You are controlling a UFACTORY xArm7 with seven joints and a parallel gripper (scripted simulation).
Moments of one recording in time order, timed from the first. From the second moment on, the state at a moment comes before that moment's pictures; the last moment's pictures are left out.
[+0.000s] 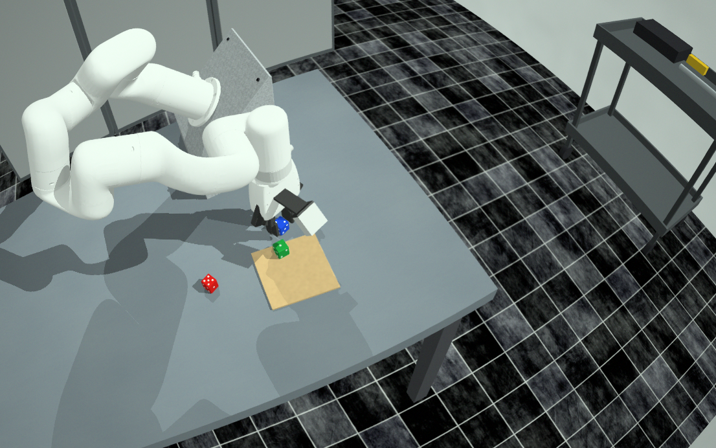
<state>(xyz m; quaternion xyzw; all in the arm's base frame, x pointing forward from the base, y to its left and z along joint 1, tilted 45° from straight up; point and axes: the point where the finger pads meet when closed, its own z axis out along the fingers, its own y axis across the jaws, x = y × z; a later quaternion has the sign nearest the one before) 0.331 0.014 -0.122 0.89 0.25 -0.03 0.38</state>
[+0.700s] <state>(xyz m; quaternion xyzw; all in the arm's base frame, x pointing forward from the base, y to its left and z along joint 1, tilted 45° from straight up) 0.332 0.007 -0.130 0.89 0.25 -0.03 0.38</state>
